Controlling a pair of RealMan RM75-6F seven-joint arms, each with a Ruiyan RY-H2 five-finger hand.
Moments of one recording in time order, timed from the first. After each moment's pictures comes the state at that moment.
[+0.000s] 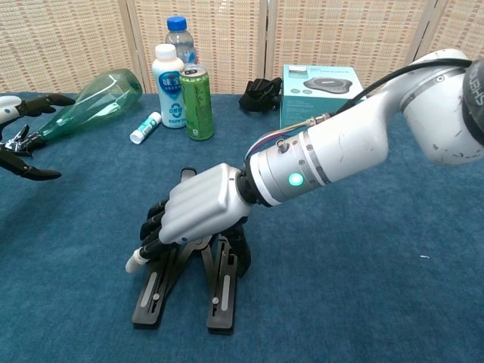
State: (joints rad) left arm -0.50 -1.46 -0.14 -1.28 1.34 1.10 -0.19; right arm 1.47 -1.72 -0.28 -1.00 -1.95 0.79 0.44
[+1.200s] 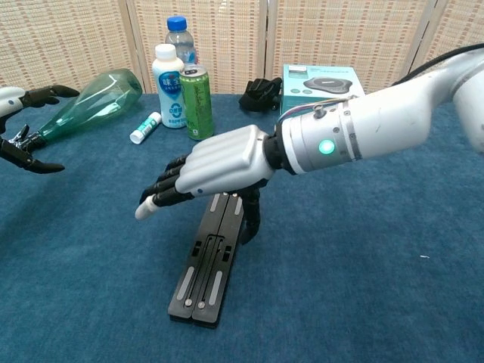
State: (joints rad) left arm -0.51 -1.45 -0.16 -1.32 1.34 1.12 -0.14; right arm 1.36 -1.59 -0.21 -1.15 -1.81 0.82 0.31
